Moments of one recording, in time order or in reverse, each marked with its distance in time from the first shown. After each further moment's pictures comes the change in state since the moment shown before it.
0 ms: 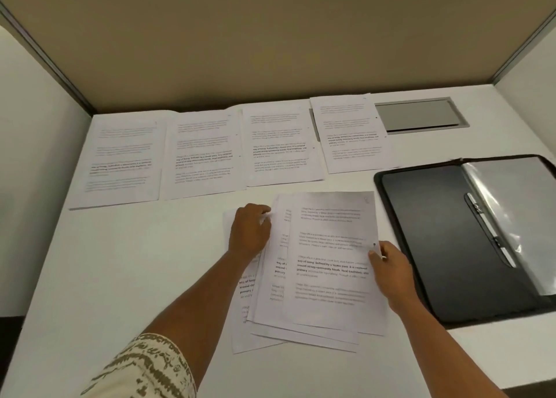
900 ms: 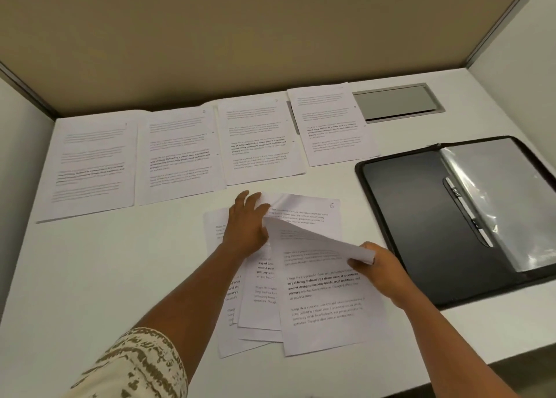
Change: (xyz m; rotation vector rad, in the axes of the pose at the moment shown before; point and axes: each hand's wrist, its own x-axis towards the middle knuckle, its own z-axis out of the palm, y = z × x) left_hand 0.012 0.010 0.020 0.462 -0.223 0.301; right_hand 0.002 0.011 -0.028 -0.111 -0.295 -0.006
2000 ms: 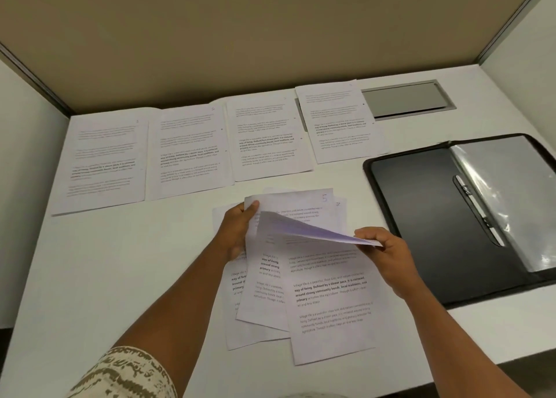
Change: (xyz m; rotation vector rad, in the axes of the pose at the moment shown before) left_hand -0.021 -0.003 -0.039 -1.456 -0.103 -0.682; right_hand 0.010 0.004 0.006 0.316 0.130 -0.321
